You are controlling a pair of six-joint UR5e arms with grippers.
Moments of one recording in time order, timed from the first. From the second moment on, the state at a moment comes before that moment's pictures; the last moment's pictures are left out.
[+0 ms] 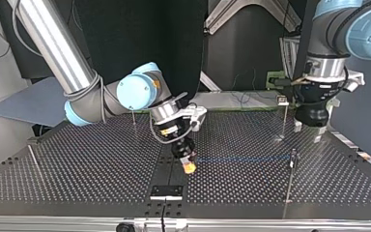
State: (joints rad) left arm 0.14 -1.33 -1.84 -3.16 -1.44 -2.00; right arm 2.31 -0.94 0.98 -0.20 1.46 1.76
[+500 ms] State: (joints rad) left arm 0.13 -1.32 -1.82 -3.15 -1.35 -1.87; right arm 2.31 -0.94 0.98 -0.20 1.47 1.76
